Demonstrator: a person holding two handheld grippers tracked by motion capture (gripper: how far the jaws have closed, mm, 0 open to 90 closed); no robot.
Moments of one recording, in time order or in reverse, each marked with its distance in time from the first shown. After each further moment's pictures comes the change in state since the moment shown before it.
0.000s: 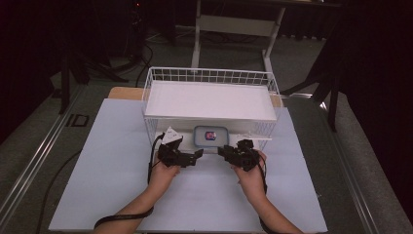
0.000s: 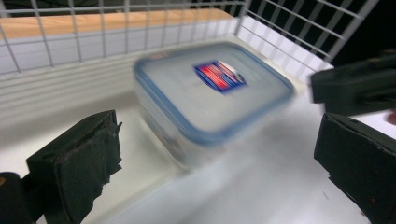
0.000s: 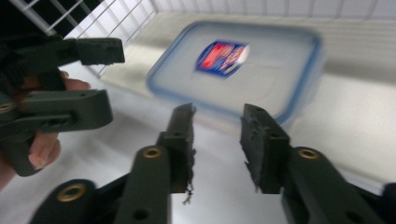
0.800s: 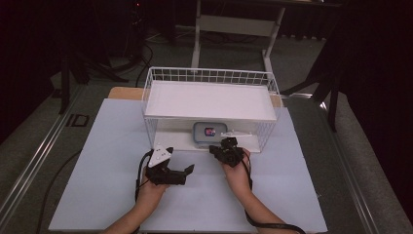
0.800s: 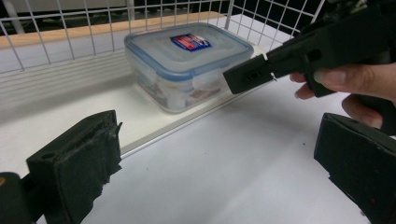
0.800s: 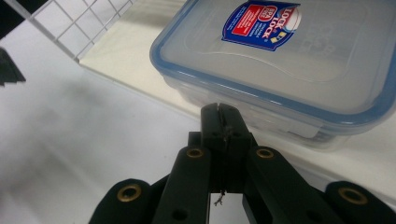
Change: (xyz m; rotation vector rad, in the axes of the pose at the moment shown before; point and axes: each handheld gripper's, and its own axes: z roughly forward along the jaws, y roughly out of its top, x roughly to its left) left arm -0.014 -0.031 -0.043 -0.057 0.032 0.071; right arm 0.009 0.002 0.050 0.061 -0.025 -0.040
